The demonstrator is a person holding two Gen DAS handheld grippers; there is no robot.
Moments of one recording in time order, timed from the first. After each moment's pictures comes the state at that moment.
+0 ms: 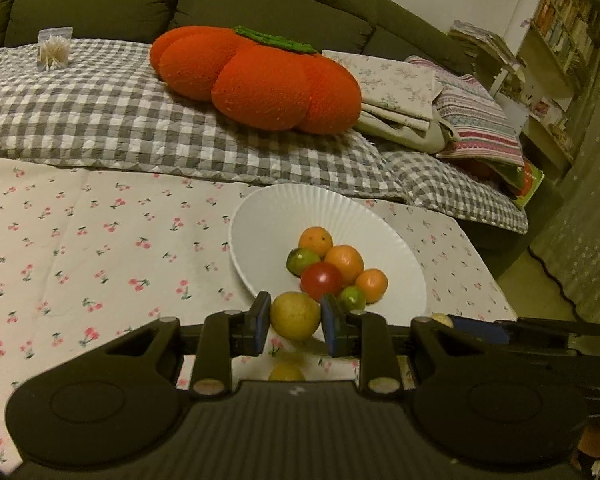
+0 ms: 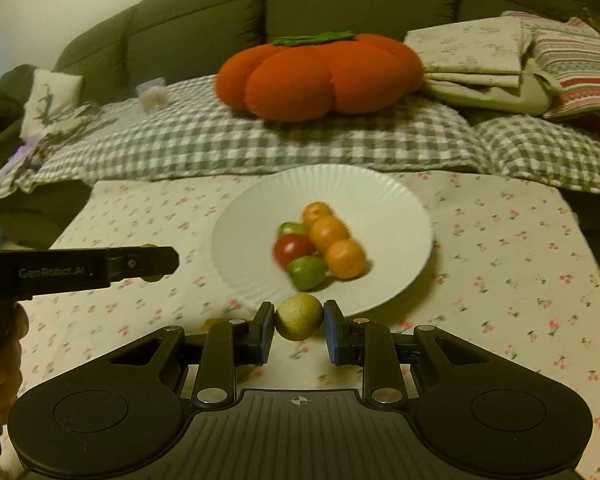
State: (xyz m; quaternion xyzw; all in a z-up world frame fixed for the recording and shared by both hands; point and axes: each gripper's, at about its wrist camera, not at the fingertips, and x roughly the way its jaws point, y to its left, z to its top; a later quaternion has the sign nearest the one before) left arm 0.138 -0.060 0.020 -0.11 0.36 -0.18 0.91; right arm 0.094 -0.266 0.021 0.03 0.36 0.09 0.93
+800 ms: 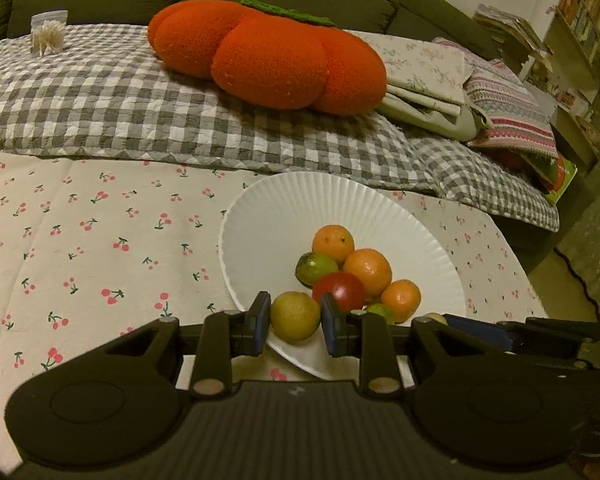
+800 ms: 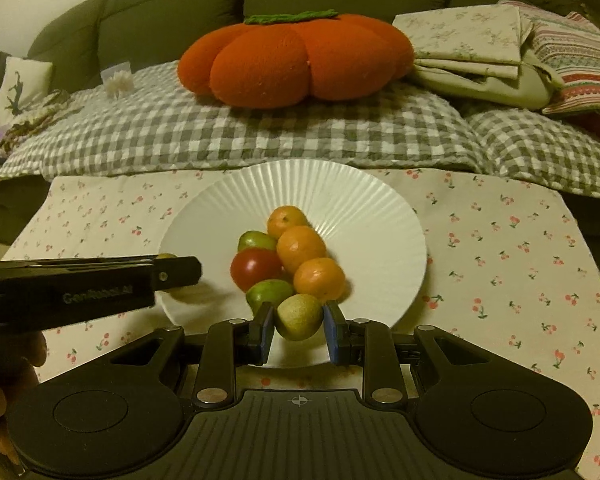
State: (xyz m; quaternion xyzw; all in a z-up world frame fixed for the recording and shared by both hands) left arm 0.178 -0.089 -0.005 -0.10 0.38 -0.15 0.91; right arm 0.140 -0.257 0.002 0.01 0.38 0.07 0.92
